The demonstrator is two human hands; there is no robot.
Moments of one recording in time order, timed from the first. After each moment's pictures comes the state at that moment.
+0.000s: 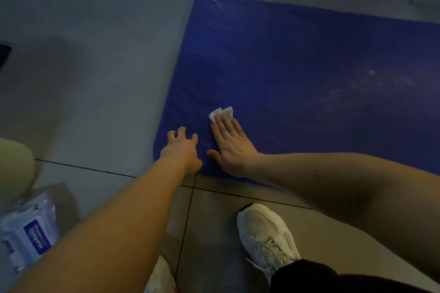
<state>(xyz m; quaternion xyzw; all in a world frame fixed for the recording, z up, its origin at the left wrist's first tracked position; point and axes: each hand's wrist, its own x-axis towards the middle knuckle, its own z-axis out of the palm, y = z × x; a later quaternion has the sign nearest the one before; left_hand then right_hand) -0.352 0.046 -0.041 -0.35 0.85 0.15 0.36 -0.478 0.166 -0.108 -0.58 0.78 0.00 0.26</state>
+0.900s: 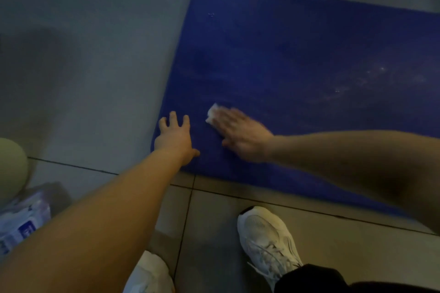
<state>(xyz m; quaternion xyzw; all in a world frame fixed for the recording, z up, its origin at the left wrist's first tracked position) -0.366 0.022 -0.053 -0.41 0.84 0.14 0.33 -0.538 0.161 -0.105 -0.69 0.69 0.01 0.23</state>
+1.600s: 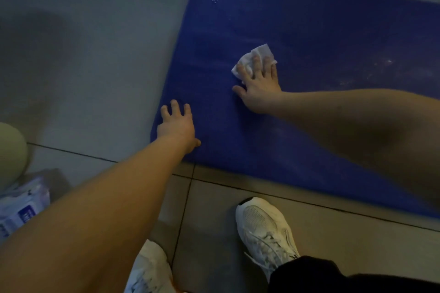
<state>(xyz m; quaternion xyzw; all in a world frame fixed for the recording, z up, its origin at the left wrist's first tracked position) -0.373 0.029 -0.049 -0.41 0.84 0.12 0.35 -0.601 0.116 -0.100 -0.45 0.85 0.03 0.27</state>
